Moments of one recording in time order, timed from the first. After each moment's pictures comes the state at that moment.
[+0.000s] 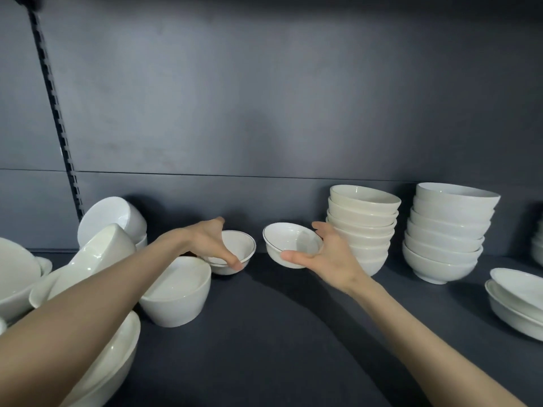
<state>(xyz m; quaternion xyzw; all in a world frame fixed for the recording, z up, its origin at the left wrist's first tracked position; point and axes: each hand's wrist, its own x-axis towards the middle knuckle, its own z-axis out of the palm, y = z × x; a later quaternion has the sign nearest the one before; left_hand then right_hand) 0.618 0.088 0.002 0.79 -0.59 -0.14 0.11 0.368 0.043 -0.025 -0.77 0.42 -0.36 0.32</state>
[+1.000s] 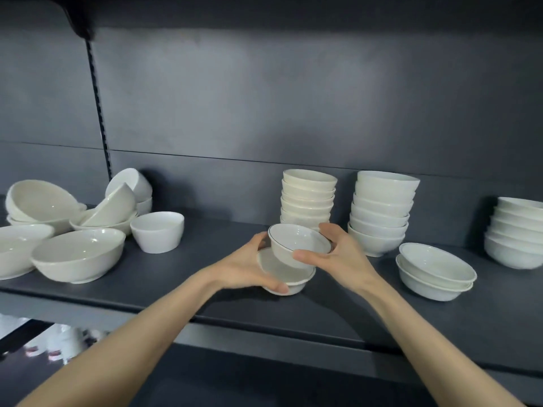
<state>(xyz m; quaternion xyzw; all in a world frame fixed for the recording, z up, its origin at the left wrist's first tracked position) 0.378 0.173 -0.051 0.66 -0.59 -0.29 0.36 0.186 0.083 -0.032 -0.80 0.30 -0.35 0.38</state>
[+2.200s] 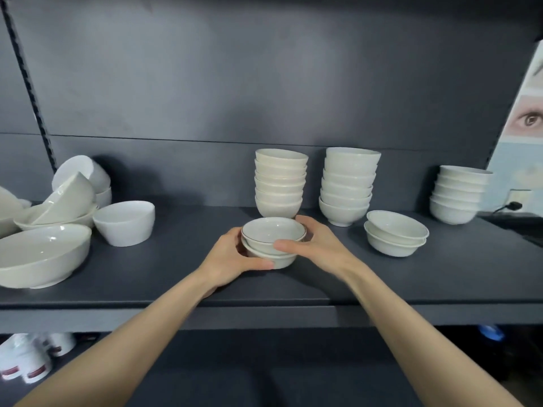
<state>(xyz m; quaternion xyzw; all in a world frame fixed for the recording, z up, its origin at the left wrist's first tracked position) 0.372 0.184 -0.076 0.60 -0.54 -0.30 0.51 0.185 0.112 -0.044 -0.77 0.34 -0.31 0.44</state>
